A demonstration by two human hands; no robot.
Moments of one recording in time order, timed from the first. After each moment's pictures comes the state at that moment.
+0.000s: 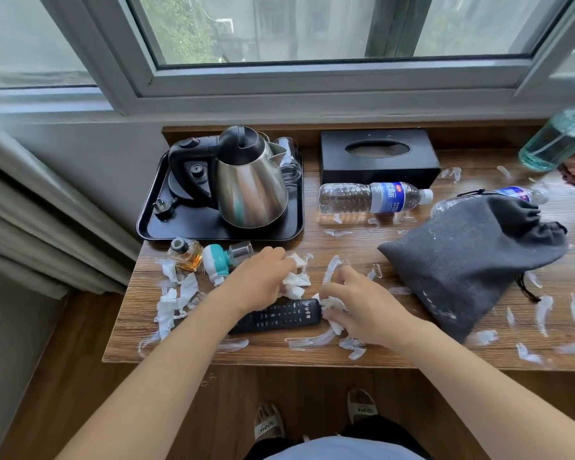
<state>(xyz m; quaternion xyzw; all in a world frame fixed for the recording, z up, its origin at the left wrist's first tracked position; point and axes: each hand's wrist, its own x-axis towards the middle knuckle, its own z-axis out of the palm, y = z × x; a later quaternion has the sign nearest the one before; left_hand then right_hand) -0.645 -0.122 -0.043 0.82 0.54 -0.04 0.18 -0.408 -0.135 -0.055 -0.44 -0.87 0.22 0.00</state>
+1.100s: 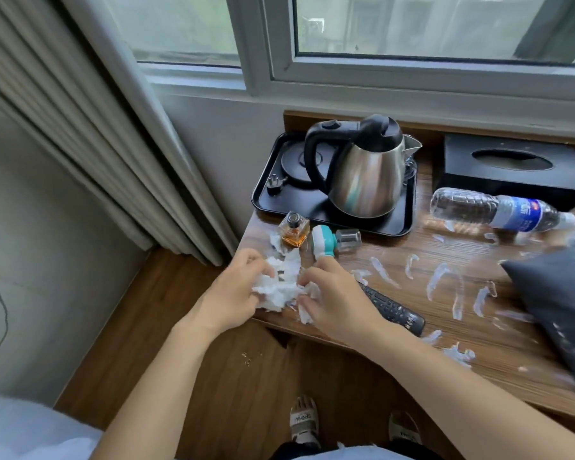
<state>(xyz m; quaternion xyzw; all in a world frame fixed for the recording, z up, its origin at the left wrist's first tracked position) -0.820 -0.259 -0.048 0.64 0.71 0.17 0.23 -0.601 -0.190 -0.037 -0.38 -0.85 0.35 0.12</state>
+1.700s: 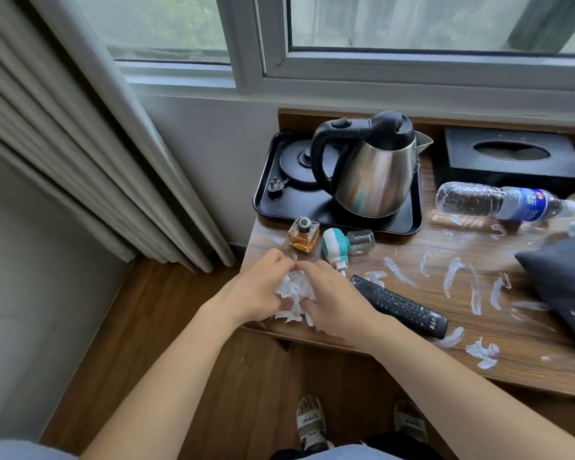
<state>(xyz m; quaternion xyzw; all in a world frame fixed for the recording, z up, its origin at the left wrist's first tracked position) -0.839 -0.211 -0.059 0.72 0.64 0.05 0.28 -0.648 -0.180 -0.061 -0.41 -0.84 0.34 0.07</state>
